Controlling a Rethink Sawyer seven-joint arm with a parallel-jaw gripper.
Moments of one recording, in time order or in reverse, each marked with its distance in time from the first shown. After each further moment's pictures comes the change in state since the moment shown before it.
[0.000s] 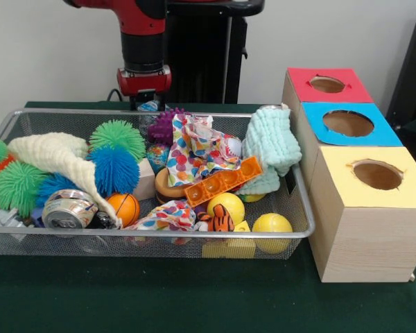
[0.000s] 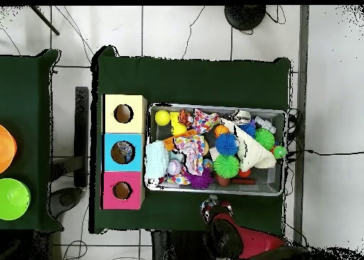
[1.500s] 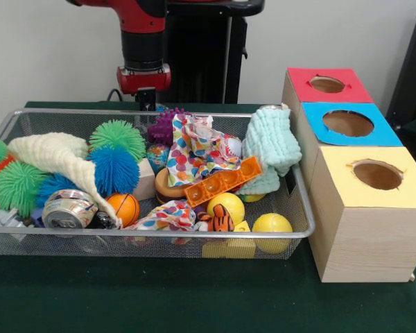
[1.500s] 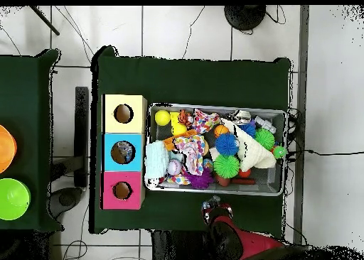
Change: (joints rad) arm -0.001 0.007 -0.015 0.010 -0.009 -0.035 0.000
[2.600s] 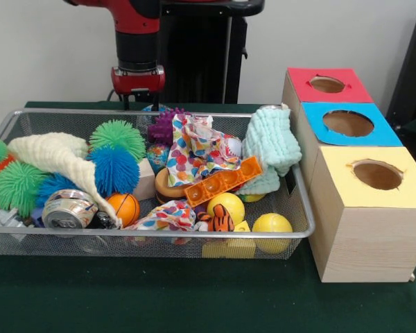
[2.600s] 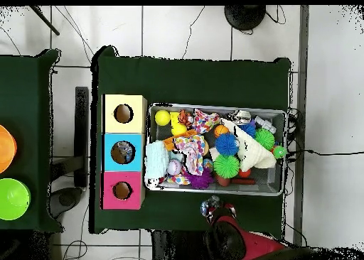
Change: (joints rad) arm -0.028 0.006 -0.001 0.002 0.037 -0.021 0.000
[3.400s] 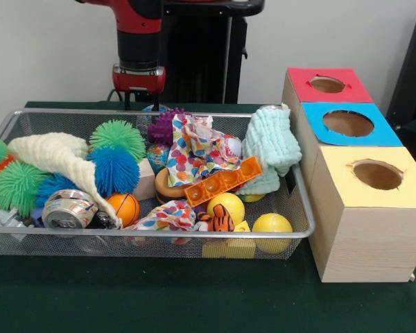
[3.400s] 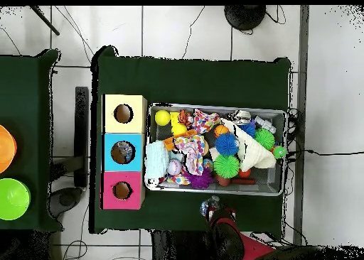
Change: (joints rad) arm -0.022 0.024 -0.004 0.051 0.110 -0.074 0.152
